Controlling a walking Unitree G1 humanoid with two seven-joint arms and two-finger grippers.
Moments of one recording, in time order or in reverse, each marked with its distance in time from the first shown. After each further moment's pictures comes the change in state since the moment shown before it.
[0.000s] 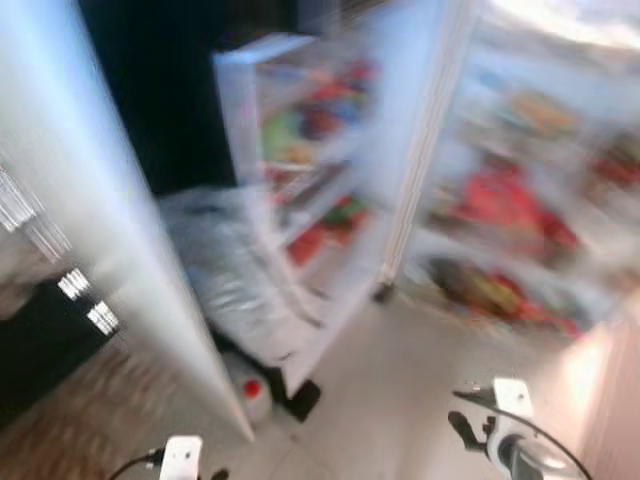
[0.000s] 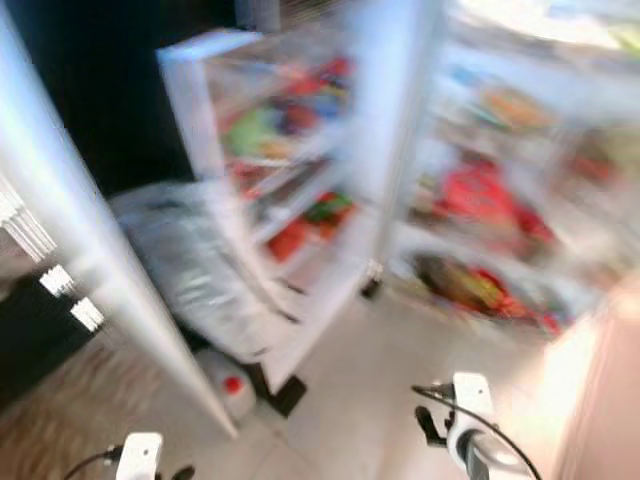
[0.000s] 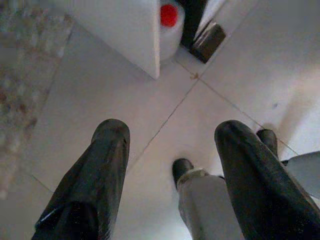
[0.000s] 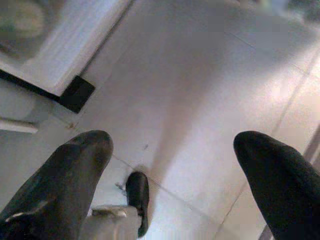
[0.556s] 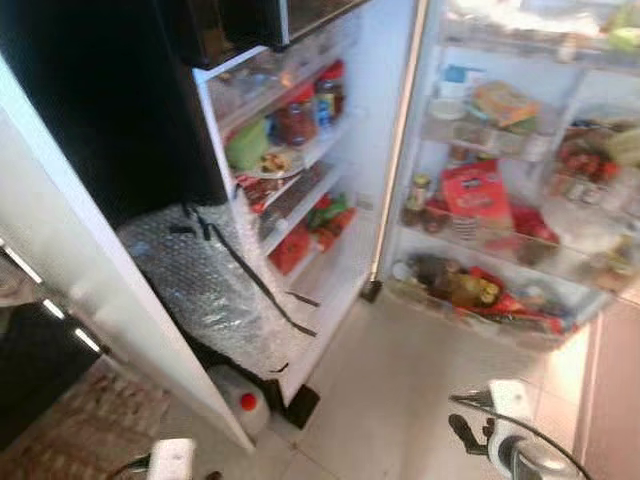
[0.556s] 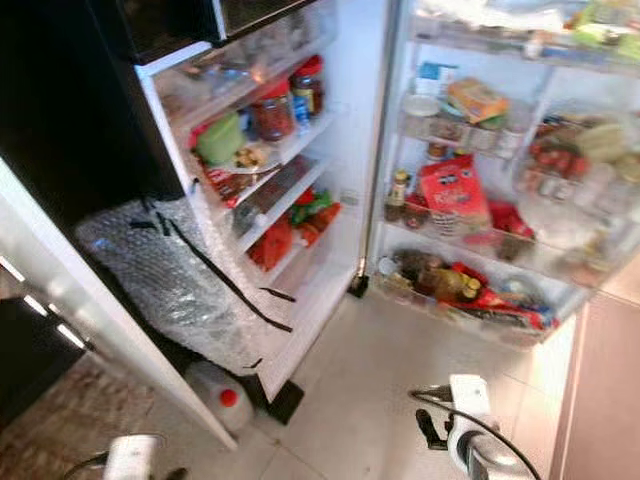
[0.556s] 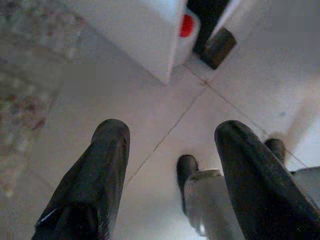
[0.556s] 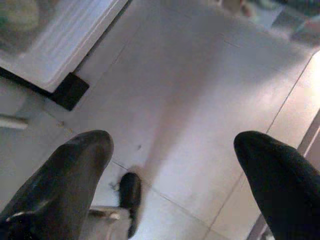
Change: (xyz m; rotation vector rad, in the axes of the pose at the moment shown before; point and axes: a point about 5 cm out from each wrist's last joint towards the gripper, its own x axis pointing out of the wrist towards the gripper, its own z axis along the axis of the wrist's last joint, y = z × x) left arm -0.004 0.021 -0.004 -0.069 0.026 0.058; right arm 0.002 0.004 0.007 -0.108 -0.013 -0.001
